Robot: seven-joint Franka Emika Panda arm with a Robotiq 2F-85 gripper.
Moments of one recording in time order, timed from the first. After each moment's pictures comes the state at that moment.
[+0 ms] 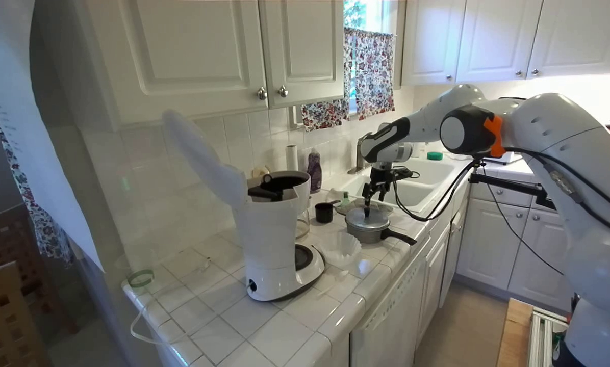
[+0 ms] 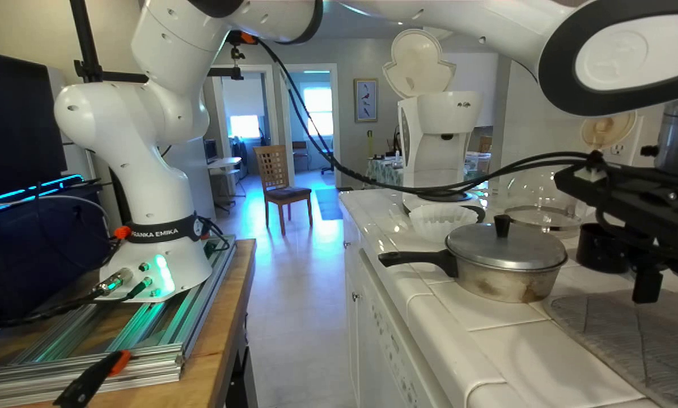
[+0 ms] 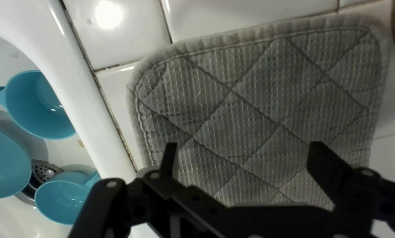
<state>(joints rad) -0.58 0.83 -0.06 -1.27 0.17 2.20 -0.48</state>
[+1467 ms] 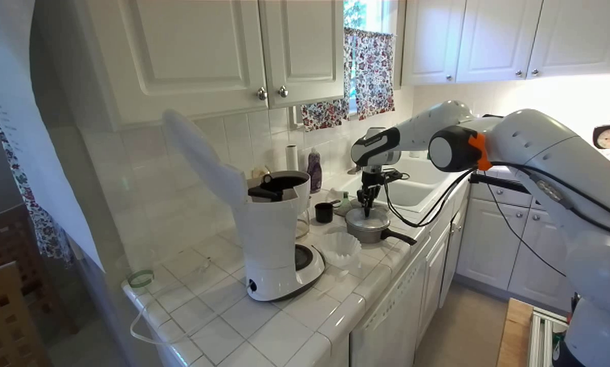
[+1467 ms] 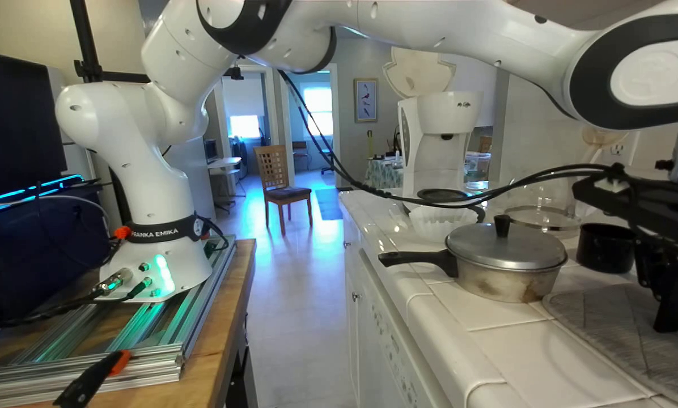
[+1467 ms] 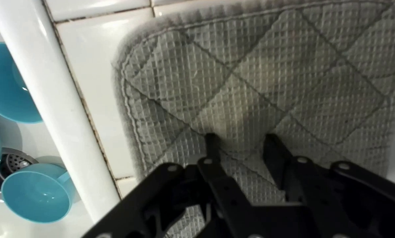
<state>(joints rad) -0.54 0.97 -0.08 -1.06 0.14 2.09 -0.48</state>
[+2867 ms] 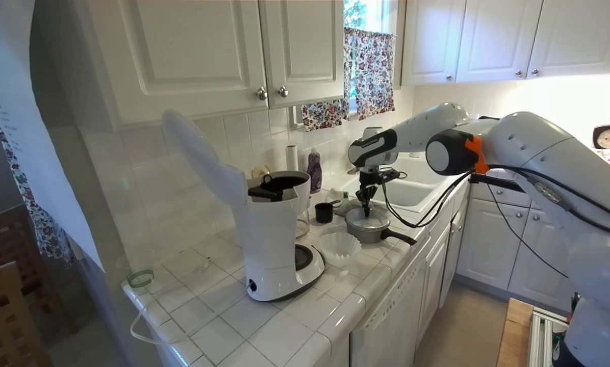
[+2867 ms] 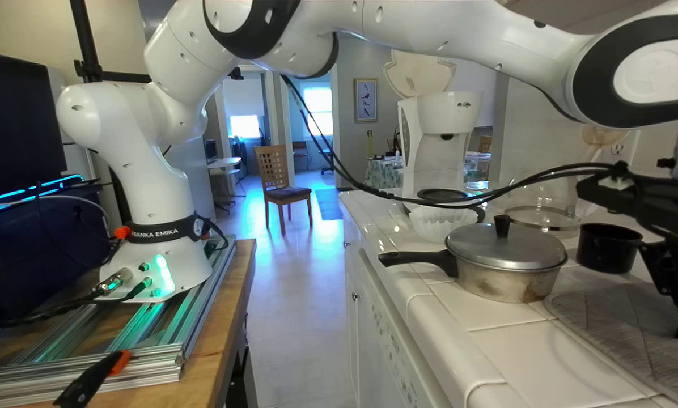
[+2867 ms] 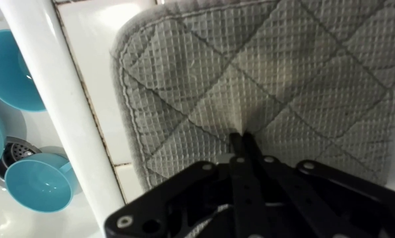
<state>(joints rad) -0.51 0.99 -0.10 -1.03 0.14 2.08 -0.48</state>
